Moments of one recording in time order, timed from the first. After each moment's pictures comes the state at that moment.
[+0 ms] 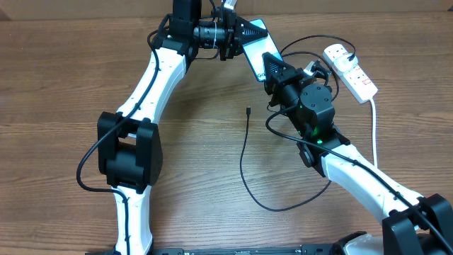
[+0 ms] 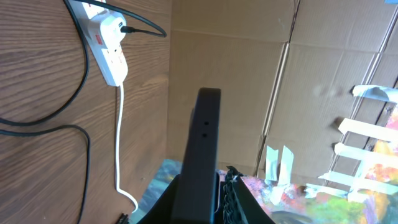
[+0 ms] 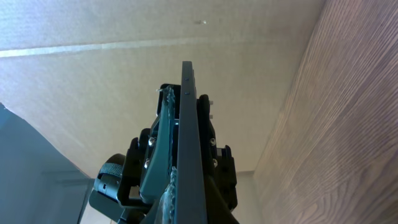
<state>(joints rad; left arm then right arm) -0.29 2.21 1.95 -0.19 1.19 -1.22 0.42 1.49 0.79 0.64 -0.02 1.65</state>
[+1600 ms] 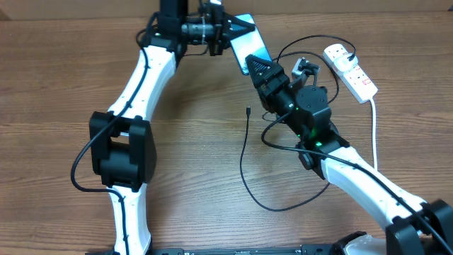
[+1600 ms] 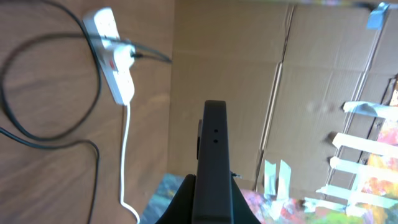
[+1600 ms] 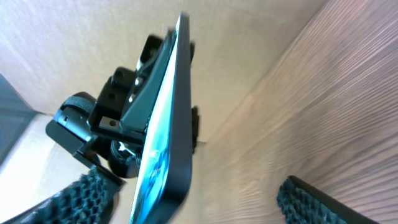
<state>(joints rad) -0.21 2.21 1.95 -0.19 1.17 -1.20 0.43 1.45 0.79 0.53 -0.16 1.30</state>
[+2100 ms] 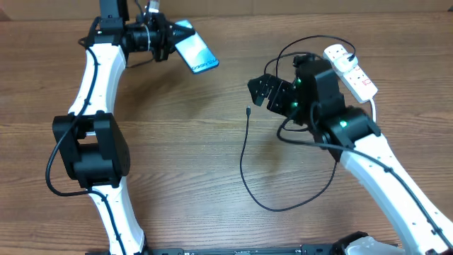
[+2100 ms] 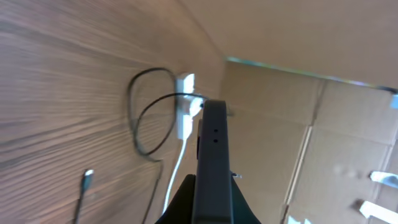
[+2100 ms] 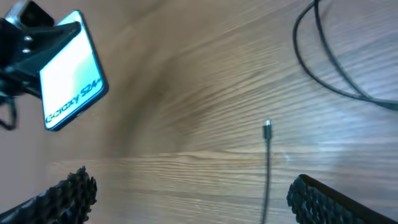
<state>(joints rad) 0.04 2.21 1.95 -0.59 1.08 -0.87 0.41 1.40 1.20 -0.53 -0.14 0.72</state>
